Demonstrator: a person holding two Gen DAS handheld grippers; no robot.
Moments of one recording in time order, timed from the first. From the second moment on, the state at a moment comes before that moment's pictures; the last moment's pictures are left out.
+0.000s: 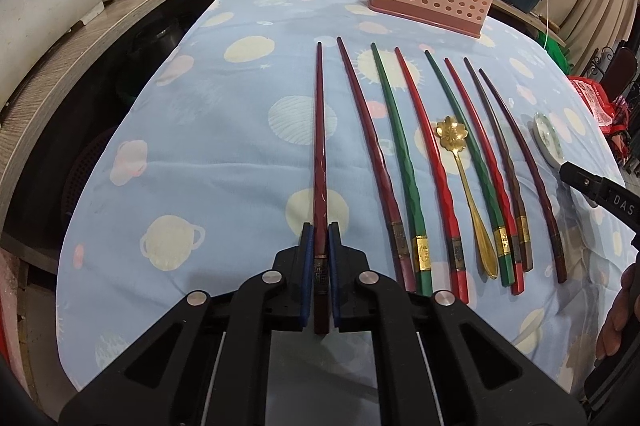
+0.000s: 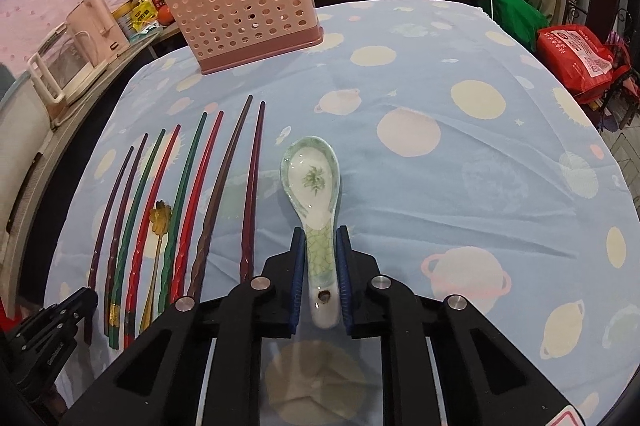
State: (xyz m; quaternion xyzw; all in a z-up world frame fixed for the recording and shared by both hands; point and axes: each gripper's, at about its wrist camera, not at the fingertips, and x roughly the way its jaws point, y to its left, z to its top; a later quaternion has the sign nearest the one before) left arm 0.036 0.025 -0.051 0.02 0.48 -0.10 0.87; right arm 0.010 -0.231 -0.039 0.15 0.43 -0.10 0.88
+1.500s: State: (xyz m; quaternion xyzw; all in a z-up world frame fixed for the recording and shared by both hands) left arm 0.026 0.035 0.030 -0.01 0.42 -0.14 0.90; right arm -0.026 -0.229 0.024 0.14 0.37 -0.08 0.91
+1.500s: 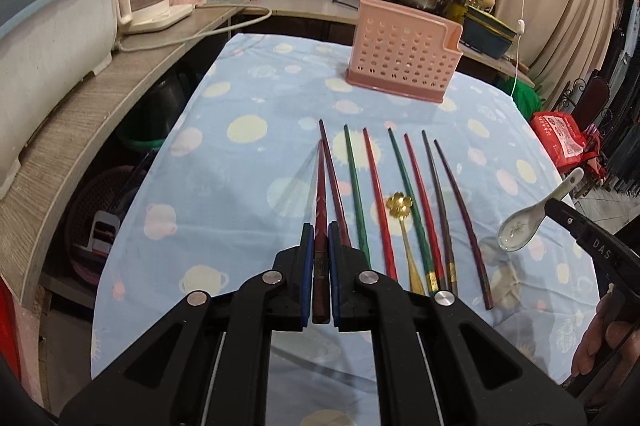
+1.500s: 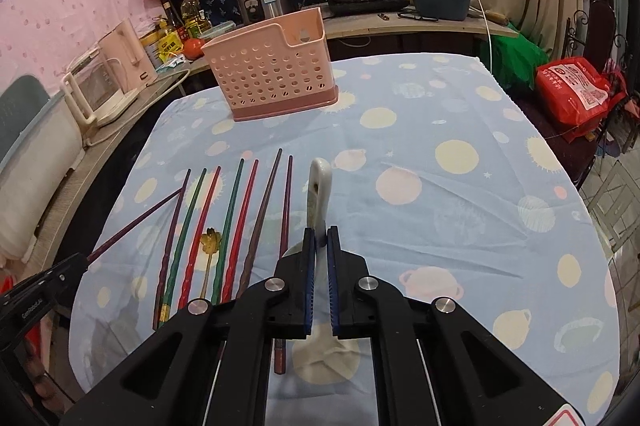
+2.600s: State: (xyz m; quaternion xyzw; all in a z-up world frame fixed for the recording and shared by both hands) left arm 0.147 -0.022 0.198 0.01 0.24 -0.16 0.96; right arm 0.102 -0.282 0.127 0.11 0.26 -0.11 0.95
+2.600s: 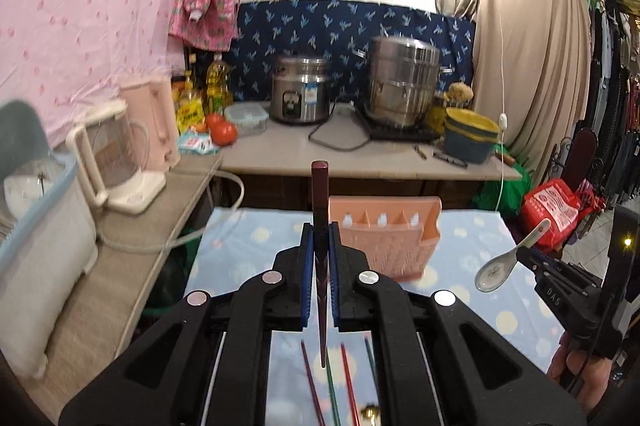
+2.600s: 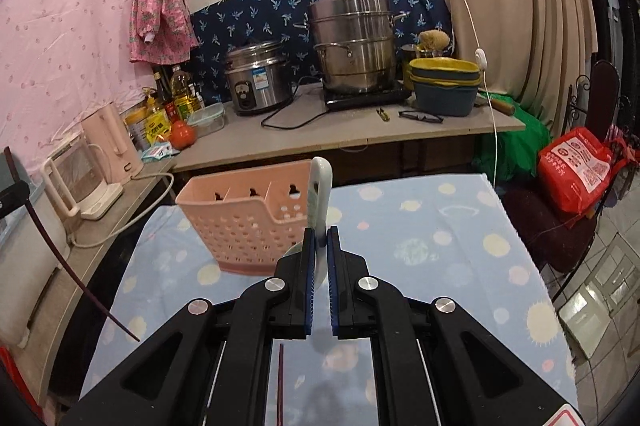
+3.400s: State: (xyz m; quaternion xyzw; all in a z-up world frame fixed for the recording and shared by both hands) left arm 0.304 -0.104 0.200 0.00 0.22 -0.17 0.96; right arm 0.244 -0.291 0.092 0.12 0.27 -0.10 0.95
